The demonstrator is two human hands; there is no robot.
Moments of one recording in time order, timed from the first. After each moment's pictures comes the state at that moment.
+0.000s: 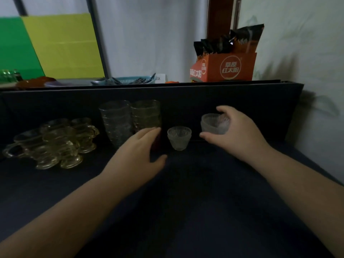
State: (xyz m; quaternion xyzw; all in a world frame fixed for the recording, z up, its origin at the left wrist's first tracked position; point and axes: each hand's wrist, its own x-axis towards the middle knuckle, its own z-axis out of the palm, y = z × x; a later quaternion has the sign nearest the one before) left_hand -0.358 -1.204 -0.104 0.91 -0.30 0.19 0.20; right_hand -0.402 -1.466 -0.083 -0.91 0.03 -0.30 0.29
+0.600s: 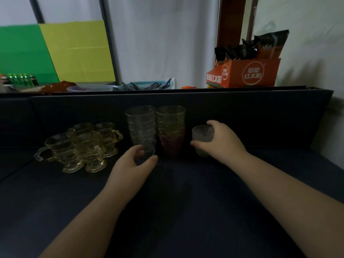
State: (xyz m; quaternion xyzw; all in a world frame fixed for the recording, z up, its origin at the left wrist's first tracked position) left_hand -0.338 -1.141 -0.125 0.86 -0.07 0.07 0.50; right_hand -0.330 -1.398 -0.106 -0.93 0.09 -0.23 0.28
